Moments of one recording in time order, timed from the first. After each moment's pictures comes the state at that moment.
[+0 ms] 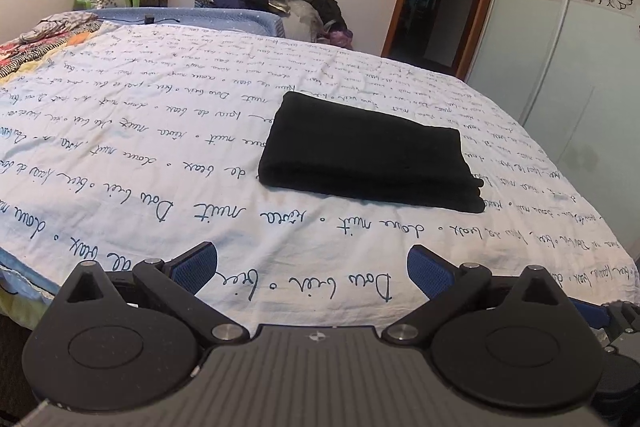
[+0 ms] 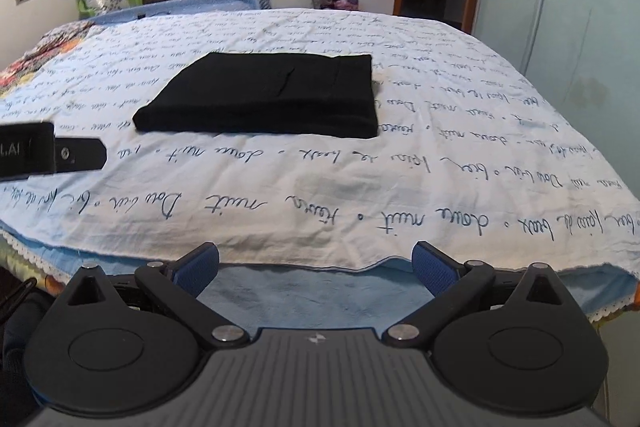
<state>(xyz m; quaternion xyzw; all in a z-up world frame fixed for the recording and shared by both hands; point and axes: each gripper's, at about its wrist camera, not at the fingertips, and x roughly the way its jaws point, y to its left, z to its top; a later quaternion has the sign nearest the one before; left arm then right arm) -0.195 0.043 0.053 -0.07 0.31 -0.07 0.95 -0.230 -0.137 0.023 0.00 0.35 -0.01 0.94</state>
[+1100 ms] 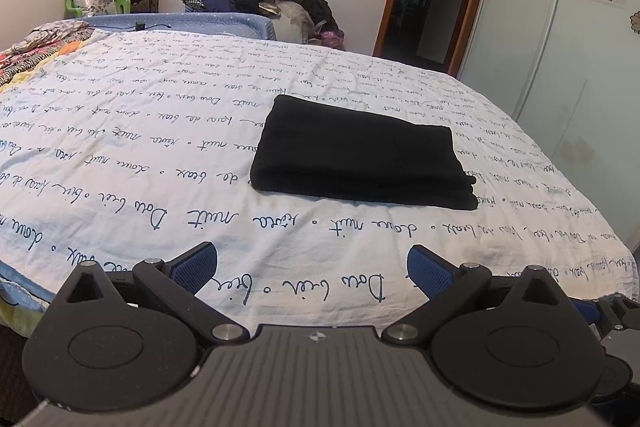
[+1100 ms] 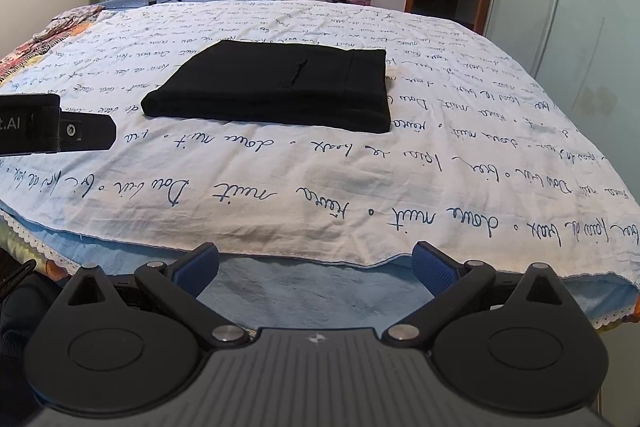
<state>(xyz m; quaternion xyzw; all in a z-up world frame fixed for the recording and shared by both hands) -0.196 0.038 0.055 -0.05 0.31 -0.08 0.95 -0.228 -0.132 0.019 -0.01 0.36 0.00 0.93</state>
